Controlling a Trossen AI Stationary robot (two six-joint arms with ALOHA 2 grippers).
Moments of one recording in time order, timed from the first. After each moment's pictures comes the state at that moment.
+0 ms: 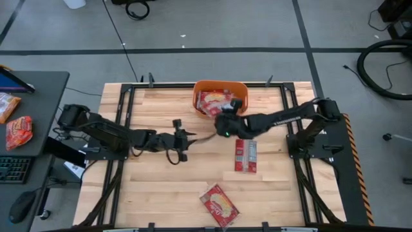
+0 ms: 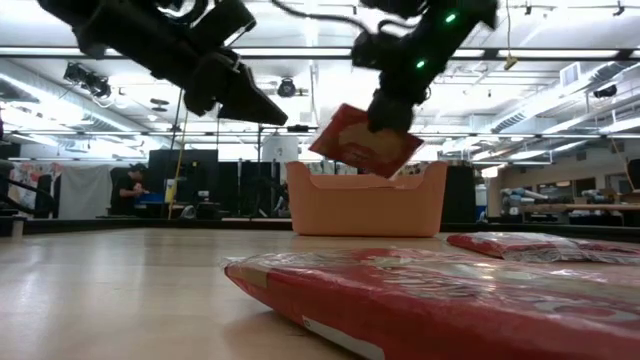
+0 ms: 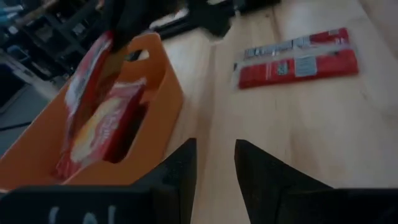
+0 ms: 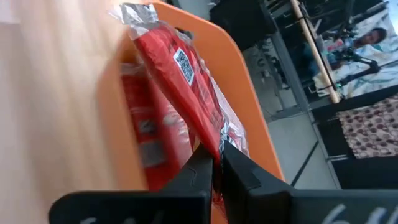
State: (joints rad) left arm -0.19 1.40 0.62 0.35 -0.53 0.21; right arm 0.03 1.64 1.12 -0.39 0.94 -0.12
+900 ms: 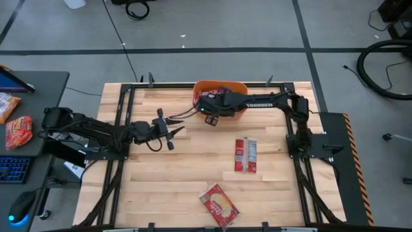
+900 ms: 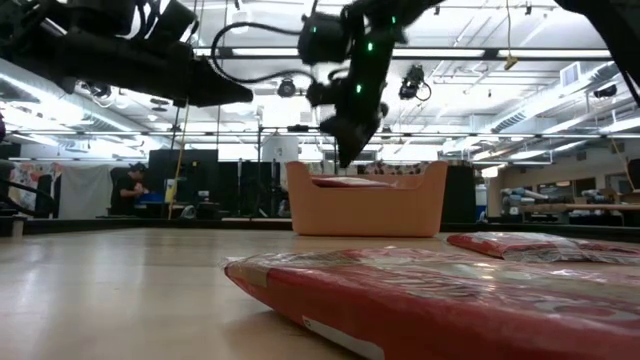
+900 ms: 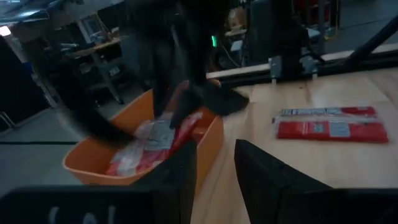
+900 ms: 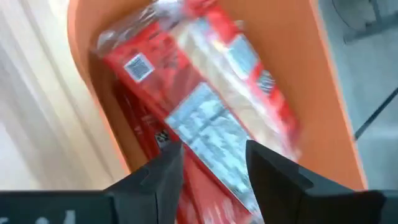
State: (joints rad) left arm -0.04 1.13 0.28 0.77 -0.42 0.22; right arm -0.19 1.99 1.67 -0.90 0.57 0.12
